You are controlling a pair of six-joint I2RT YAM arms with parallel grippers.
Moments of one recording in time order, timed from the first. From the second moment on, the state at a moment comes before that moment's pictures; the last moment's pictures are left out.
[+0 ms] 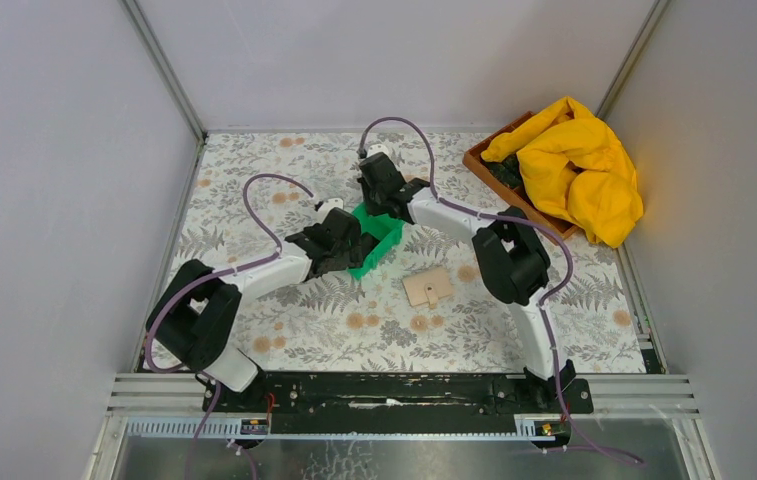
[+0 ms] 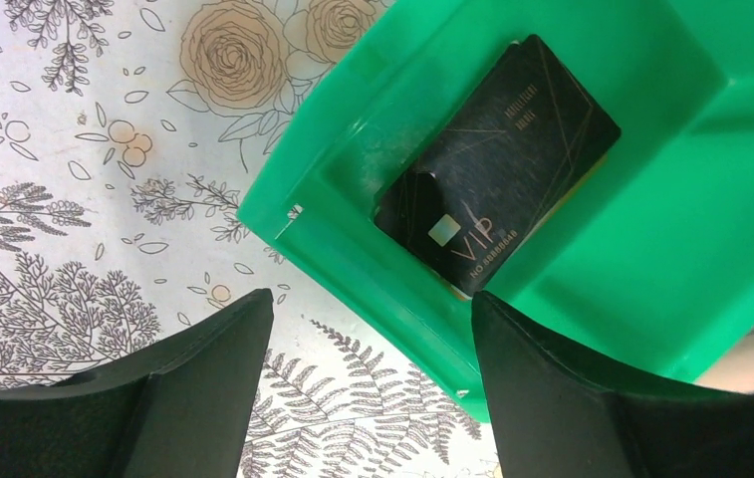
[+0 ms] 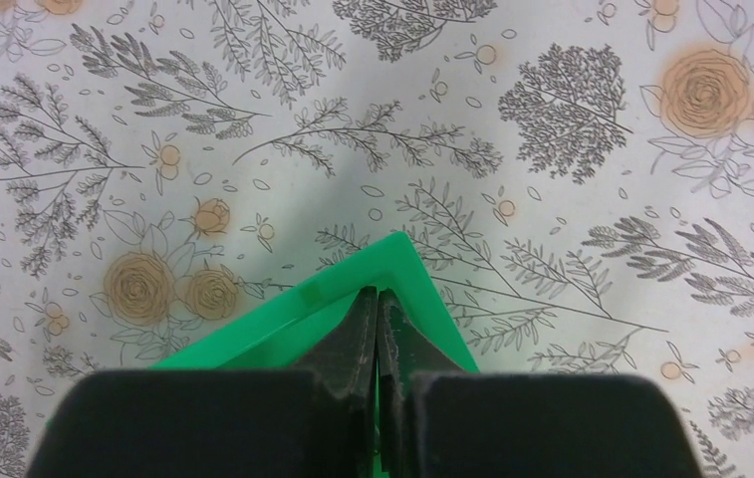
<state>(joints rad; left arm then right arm) -0.60 1.56 0.86 -0.27 -0.31 -0.60 0.72 2.18 1.72 -0.29 0.21 0.31</state>
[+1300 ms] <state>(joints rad) -0.65 1.11 0.62 0.01 -0.23 -0.48 0.71 1.38 0.82 0.14 0.45 0.26</state>
